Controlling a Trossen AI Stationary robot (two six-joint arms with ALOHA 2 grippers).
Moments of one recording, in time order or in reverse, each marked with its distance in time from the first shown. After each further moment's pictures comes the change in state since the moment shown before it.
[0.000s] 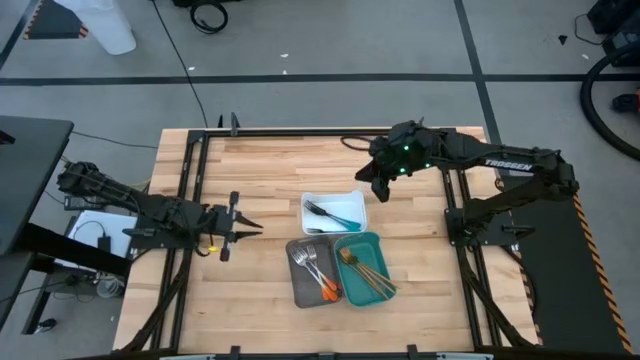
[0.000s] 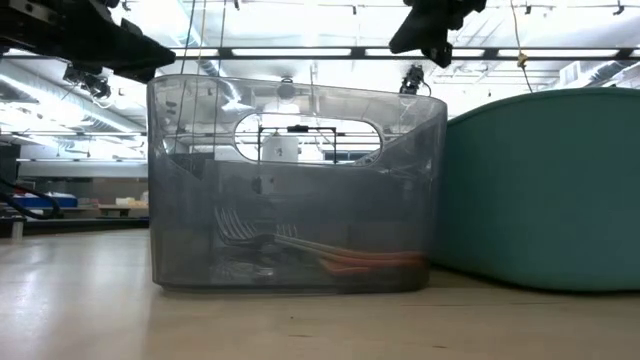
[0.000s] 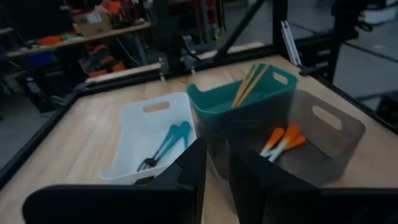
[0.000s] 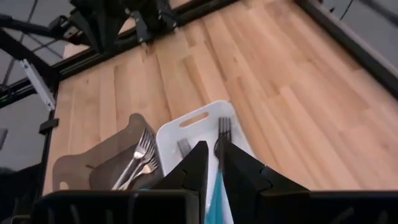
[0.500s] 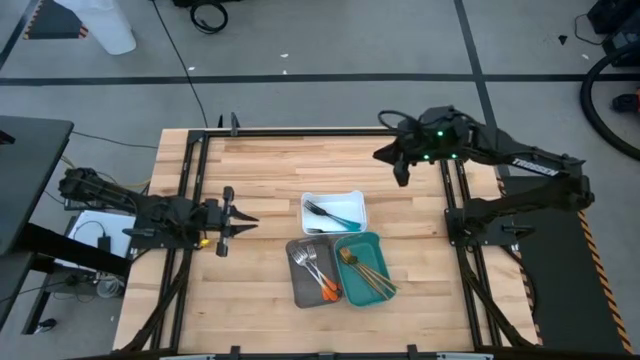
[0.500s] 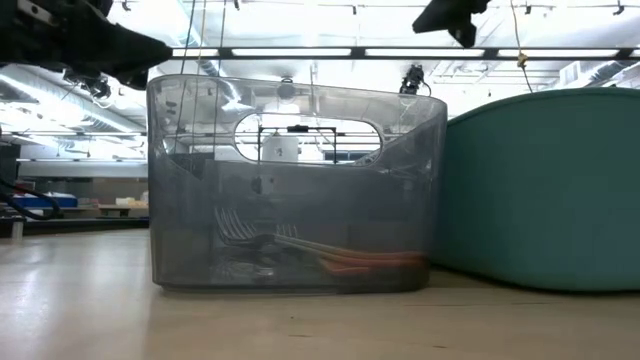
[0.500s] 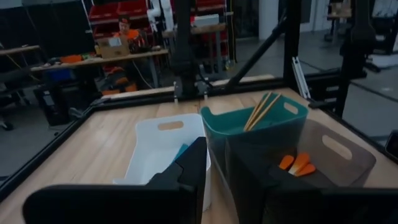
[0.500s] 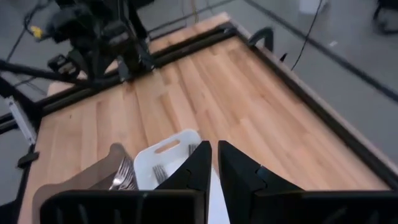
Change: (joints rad) left arm 0.039 -0.149 -0.103 0.100 -0.007 -0.027; right arm -0.088 -0.174 -0.003 -0.037 0.049 -0.048
